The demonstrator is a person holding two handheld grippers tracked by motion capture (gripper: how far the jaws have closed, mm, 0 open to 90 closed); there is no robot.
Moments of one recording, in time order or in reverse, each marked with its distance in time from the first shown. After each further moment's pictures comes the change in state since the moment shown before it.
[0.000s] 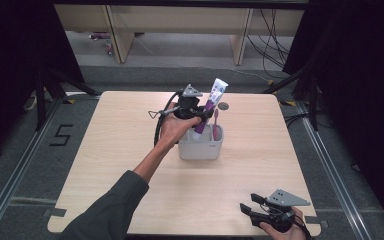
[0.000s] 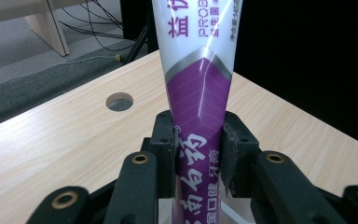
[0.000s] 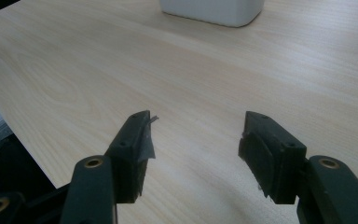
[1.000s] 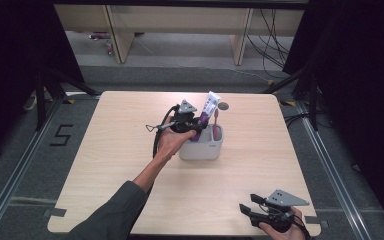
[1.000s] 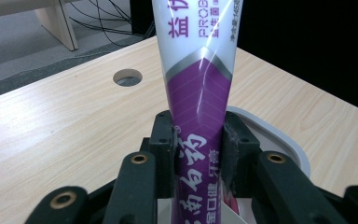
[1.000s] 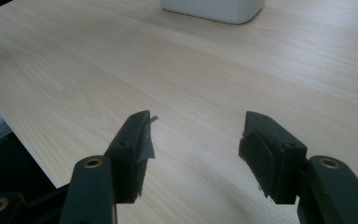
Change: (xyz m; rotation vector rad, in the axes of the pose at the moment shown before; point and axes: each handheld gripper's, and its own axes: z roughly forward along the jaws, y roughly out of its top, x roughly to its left) left arm 0.005 -0.048 0.011 -0.023 0.035 -0.019; right arm 0.001 -0.001 0.001 0.015 0.009 0.018
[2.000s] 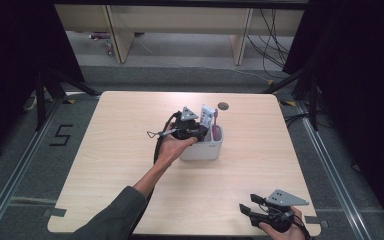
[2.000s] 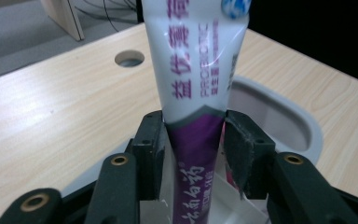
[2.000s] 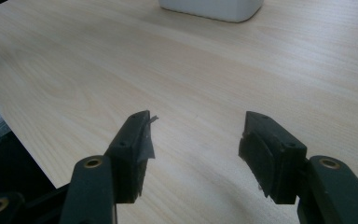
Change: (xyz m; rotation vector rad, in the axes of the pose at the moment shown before) left arm -0.006 -0.012 0.000 0.013 0.025 0.007; right arm -0.001 0.000 0.001 -0.004 -0.012 -0.013
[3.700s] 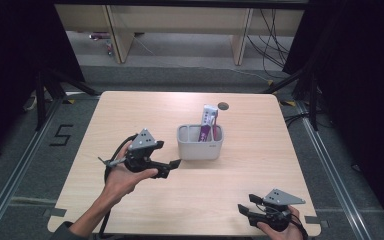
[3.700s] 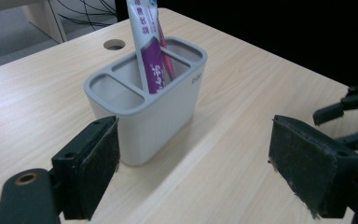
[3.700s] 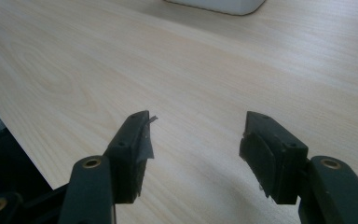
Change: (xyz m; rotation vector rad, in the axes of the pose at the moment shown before) left arm -0.021 -0.042 -0.157 0.019 -0.090 0.043; right arm 0.000 -0.001 0.007 0.021 0.008 -0.005
